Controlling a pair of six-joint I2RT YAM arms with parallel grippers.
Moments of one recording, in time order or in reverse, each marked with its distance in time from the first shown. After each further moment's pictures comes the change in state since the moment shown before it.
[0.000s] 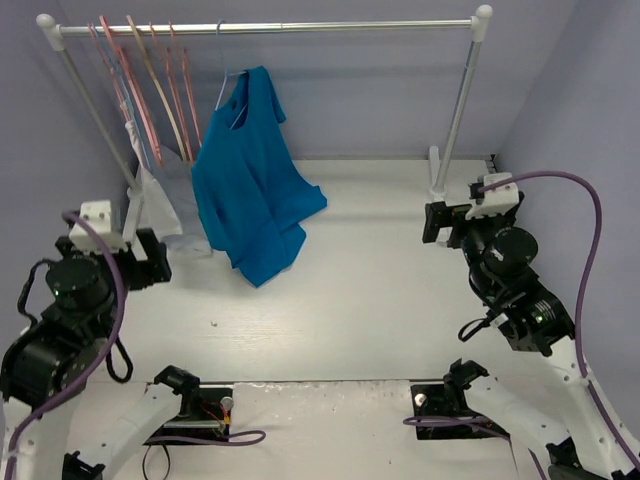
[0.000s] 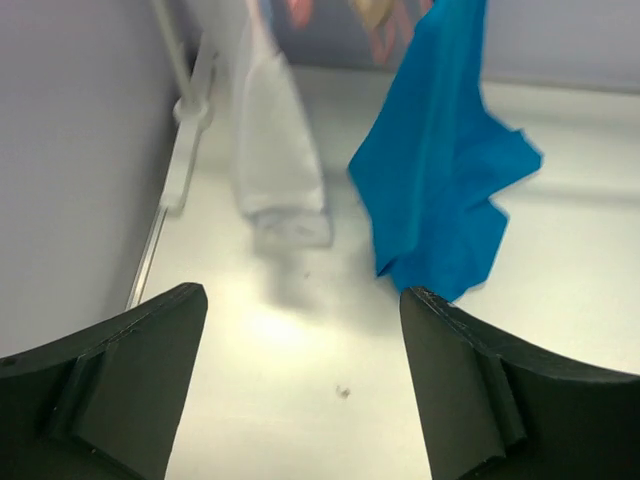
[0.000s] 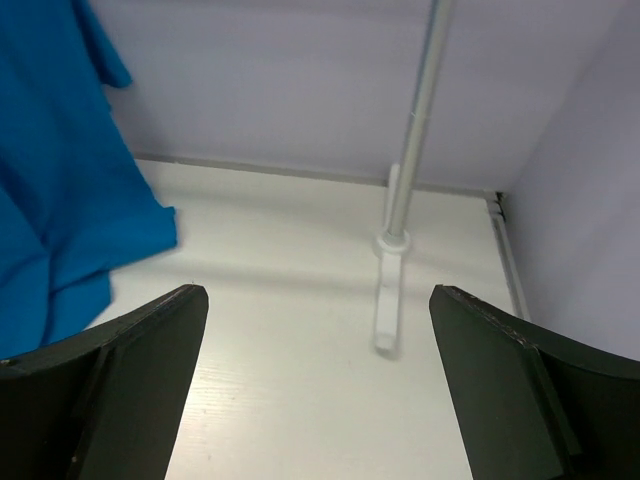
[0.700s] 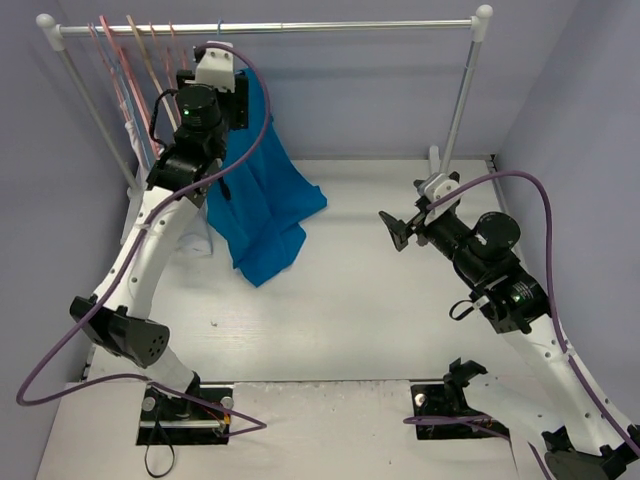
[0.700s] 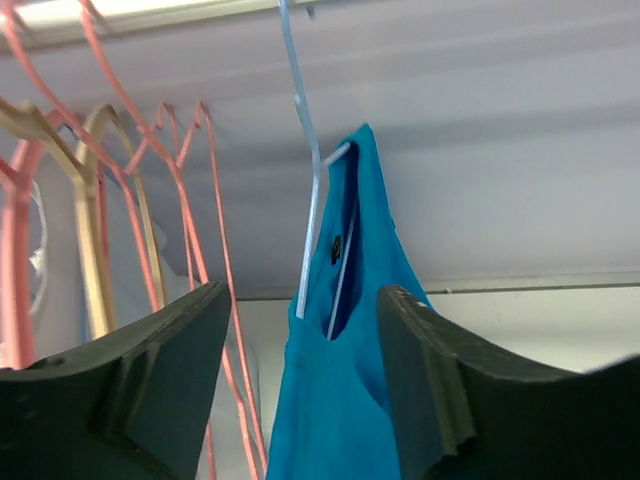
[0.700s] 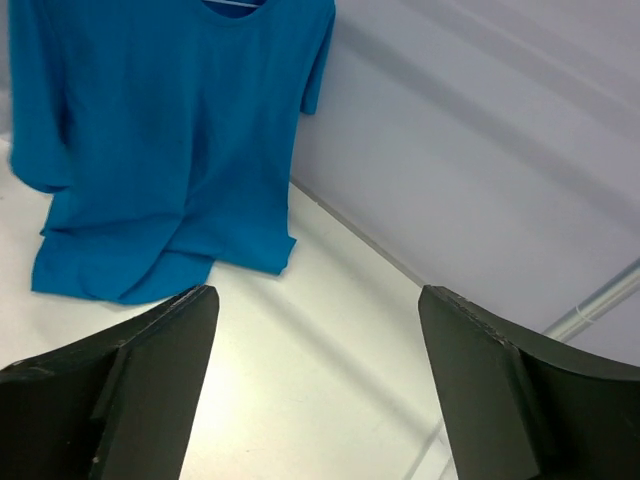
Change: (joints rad) left arm -0.001 0.879 0.471 0.686 0.021 0.270; right arm 0.000 0.072 -0.042 0.175 -0.540 -0.282
